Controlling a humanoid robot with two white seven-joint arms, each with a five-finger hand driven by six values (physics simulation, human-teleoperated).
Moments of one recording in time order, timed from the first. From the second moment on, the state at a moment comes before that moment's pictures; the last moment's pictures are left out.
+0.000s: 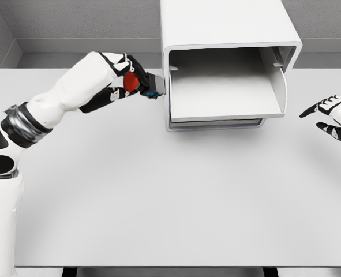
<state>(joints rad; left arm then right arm) -0.34 0.19 0.01 -1.80 -0.42 -0.61 -0.61 -0.03 -0.88 0.01 -1.54 0.38 -0.61 0.17</state>
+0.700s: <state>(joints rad) -0.42 0.03 -0.08 -1.77 -0.58 -0.61 -0.61 -0.03 -0.87 0.02 -1.54 0.39 -0.61 0.16</state>
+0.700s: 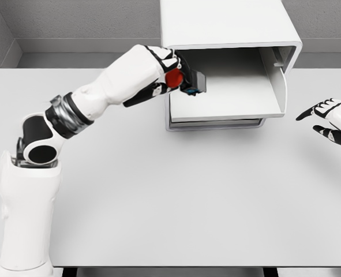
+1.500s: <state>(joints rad) -0.50 0.00 -0.14 -1.59 -0.58 -0.60 -0.58 -0.02 -0.86 0.02 -1.55 0.39 -0.61 0.16</state>
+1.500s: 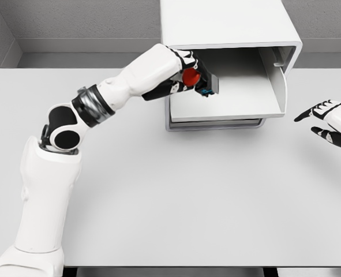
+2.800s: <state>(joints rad) -0.50 0.00 -0.20 -1.61 -0.73 -0.61 -0.61 0.05 -0.84 0.02 -1.55 0.39 -0.61 0.16</state>
